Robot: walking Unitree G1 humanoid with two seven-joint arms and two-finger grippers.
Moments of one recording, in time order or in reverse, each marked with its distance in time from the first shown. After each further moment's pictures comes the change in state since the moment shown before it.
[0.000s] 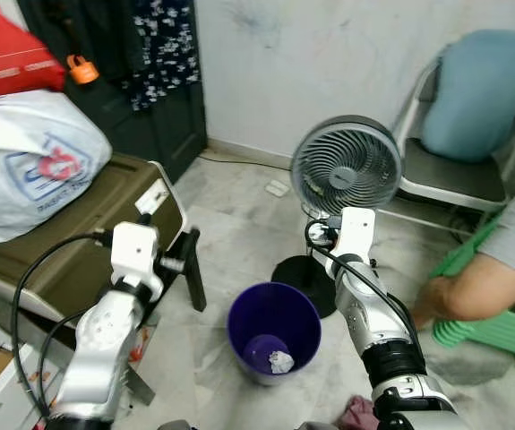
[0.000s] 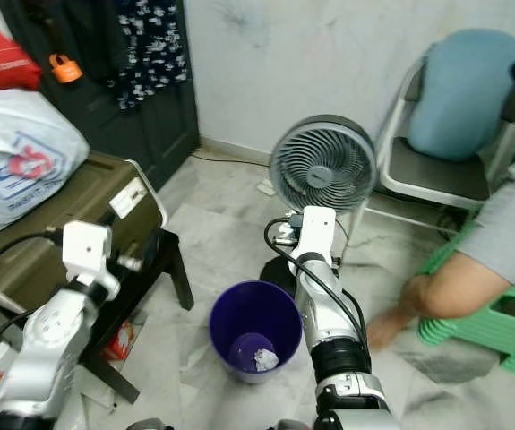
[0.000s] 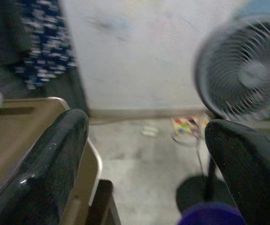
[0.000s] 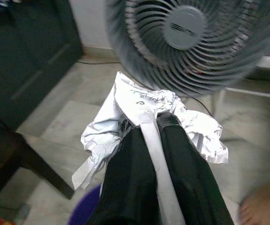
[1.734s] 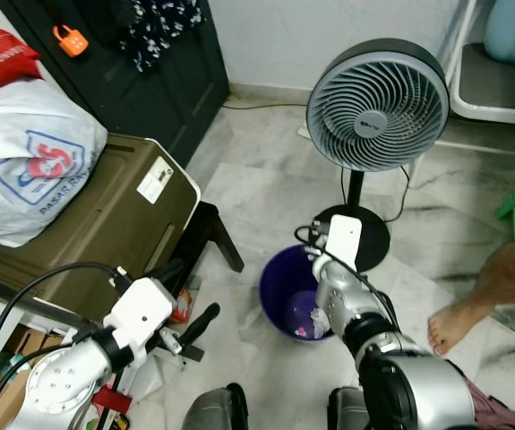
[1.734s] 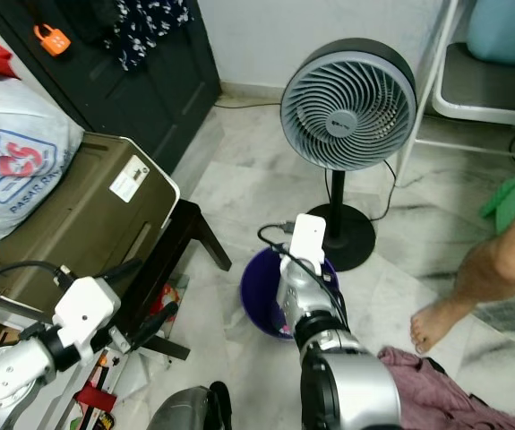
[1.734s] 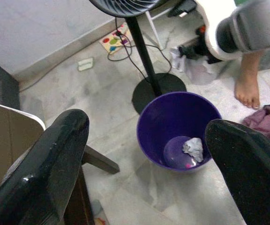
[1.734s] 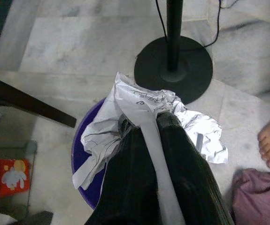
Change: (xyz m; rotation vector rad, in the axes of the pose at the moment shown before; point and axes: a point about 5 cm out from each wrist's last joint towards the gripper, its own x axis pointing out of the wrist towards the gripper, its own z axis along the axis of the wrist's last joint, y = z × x) left arm -0.069 -0.021 0.019 0.217 0.104 -0.428; right arm 0.017 0.022 -0.024 0.031 0.194 -0.174
